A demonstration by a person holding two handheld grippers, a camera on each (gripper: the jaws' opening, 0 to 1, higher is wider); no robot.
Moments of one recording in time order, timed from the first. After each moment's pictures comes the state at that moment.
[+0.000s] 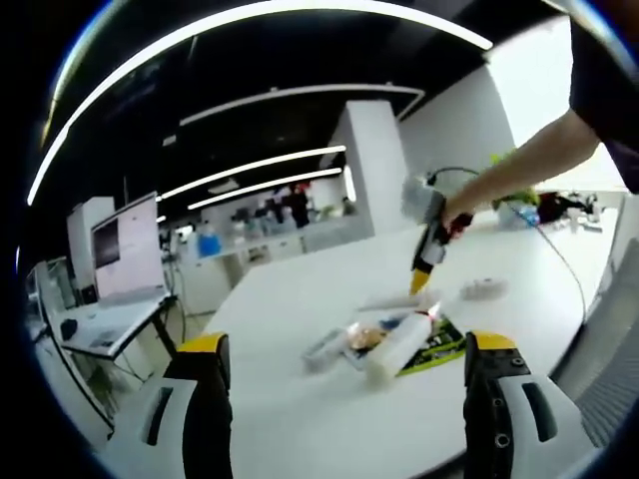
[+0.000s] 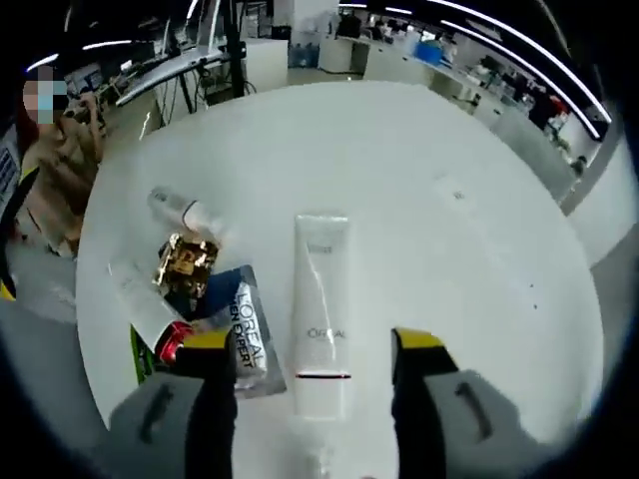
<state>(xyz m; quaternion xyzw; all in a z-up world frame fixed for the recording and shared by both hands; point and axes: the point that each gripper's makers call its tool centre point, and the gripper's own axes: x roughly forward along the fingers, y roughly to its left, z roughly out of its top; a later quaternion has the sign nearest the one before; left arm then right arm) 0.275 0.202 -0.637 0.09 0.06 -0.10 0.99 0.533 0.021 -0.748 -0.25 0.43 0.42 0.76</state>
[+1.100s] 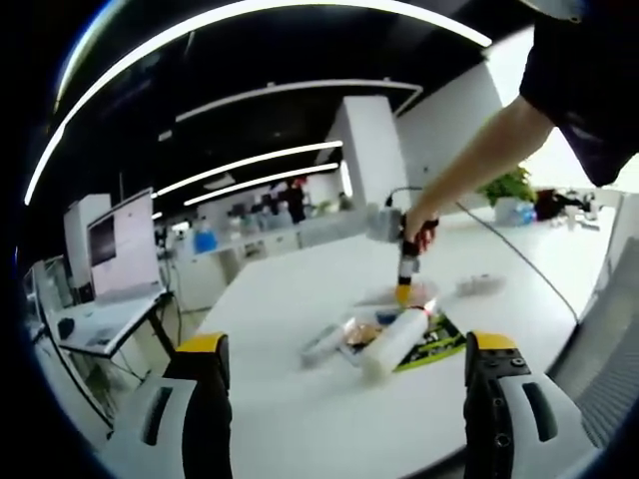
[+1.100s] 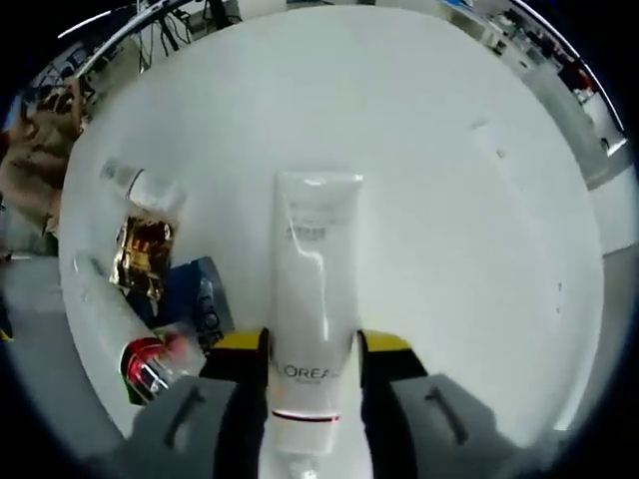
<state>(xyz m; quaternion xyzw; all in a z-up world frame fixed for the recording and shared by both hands) 0.275 0.199 -0.641 0.09 0.07 -0.11 0.99 0.552 0.029 -0.790 -0.34 0.54 0.39 0.66</state>
